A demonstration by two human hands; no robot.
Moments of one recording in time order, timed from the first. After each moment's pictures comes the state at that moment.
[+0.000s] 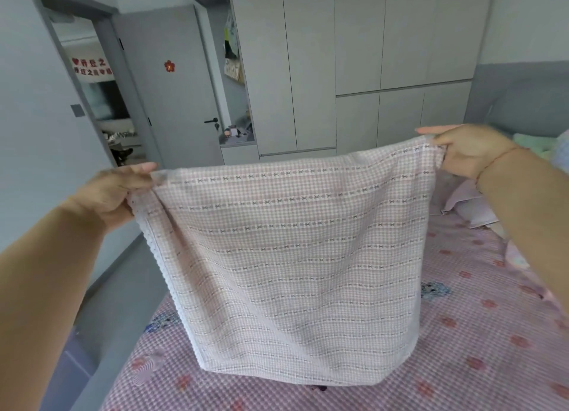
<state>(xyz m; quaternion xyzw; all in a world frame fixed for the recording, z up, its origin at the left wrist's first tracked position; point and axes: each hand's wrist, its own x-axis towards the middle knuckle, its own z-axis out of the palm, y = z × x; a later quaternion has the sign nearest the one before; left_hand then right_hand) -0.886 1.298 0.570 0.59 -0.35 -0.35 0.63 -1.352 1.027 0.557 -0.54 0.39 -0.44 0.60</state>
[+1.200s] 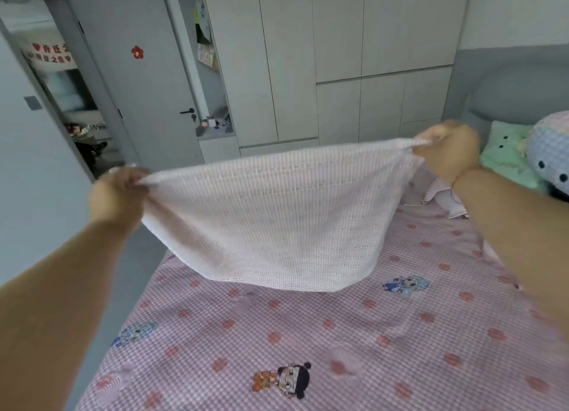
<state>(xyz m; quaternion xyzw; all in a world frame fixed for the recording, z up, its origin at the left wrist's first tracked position) -0.912 1.198 0.518 0.78 -0.43 0.11 0.45 -1.374 0.985 0.521 -0.69 0.53 -0.49 0.08</state>
